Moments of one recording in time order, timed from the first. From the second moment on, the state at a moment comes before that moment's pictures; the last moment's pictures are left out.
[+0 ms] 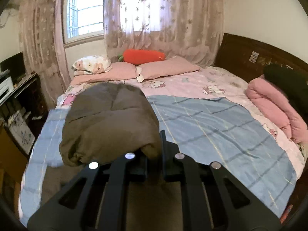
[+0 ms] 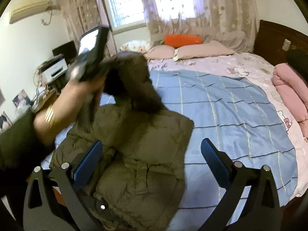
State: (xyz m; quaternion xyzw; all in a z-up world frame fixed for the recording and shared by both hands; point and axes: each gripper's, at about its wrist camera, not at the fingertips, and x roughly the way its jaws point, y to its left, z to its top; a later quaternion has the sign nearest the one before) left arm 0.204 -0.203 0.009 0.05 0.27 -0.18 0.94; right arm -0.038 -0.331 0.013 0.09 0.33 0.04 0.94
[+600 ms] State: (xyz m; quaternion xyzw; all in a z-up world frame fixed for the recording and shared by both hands) left arm 0.020 -0.163 -0.197 -0.11 0.42 -0.12 0.89; right arm -0.003 -0.316 -0.003 0.09 0.36 0.02 0.93
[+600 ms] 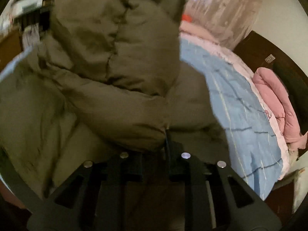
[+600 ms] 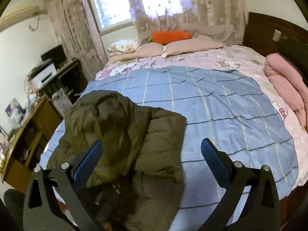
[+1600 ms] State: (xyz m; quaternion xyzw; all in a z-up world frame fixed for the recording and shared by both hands) left arm 0.226 -0.053 -0.090 0.03 0.38 -0.04 0.93; right arm 0.192 -0.219 -0.095 0.06 0.44 -0.03 0.89
